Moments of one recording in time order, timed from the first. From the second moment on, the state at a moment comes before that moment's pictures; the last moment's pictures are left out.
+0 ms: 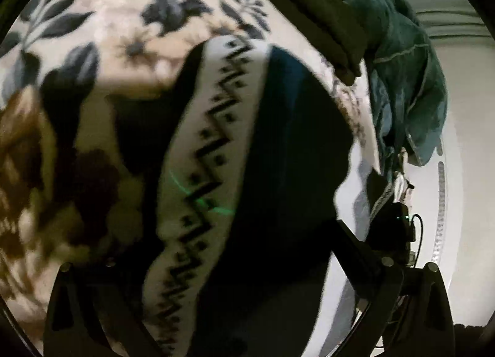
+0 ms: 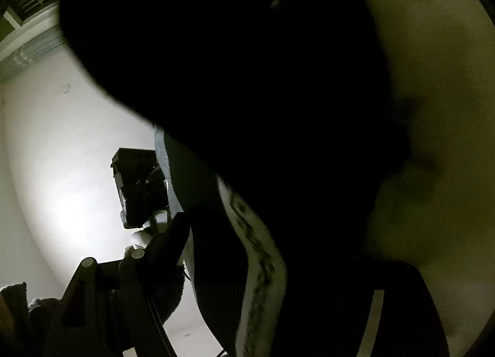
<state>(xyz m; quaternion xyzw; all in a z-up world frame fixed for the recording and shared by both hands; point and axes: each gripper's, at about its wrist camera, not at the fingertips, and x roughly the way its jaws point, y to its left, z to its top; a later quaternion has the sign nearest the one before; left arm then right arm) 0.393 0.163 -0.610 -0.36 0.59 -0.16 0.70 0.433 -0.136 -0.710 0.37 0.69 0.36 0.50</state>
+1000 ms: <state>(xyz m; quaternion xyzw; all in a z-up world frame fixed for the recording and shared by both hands) 0.727 0.208 -0.513 -0.31 0.53 -0.17 0.77 0.670 -0.087 -0.565 0.33 0.62 0.32 0.64</state>
